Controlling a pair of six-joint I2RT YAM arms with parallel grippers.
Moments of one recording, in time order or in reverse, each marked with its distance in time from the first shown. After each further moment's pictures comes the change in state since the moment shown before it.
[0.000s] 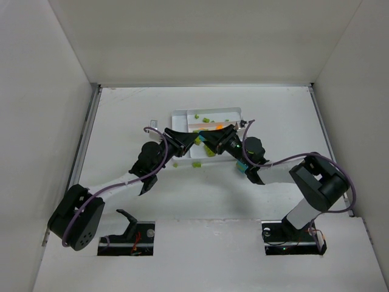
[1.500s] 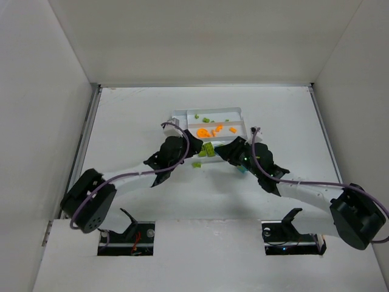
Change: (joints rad) left arm -0.132 0.238 0.214 -0.346 -0.311 0.563; right arm 0.040 -0.425 -0.114 -0.676 0.275 -0.587
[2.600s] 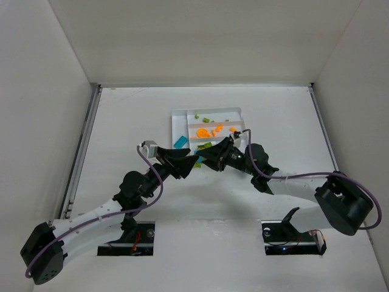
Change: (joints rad) left arm -0.120 -0.712 -0.401 0.372 0.206 0.243; right arm 0.052 0.182 0.042 0.357 -0.417 0.667
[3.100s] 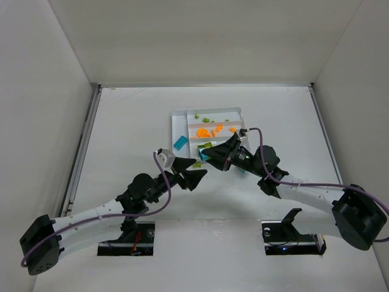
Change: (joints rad) left arm -0.132 -0.023 0.001 -0.154 -0.013 0.183; right arm -0.001 -0.182 -0.022 -0.010 -0.031 0.020
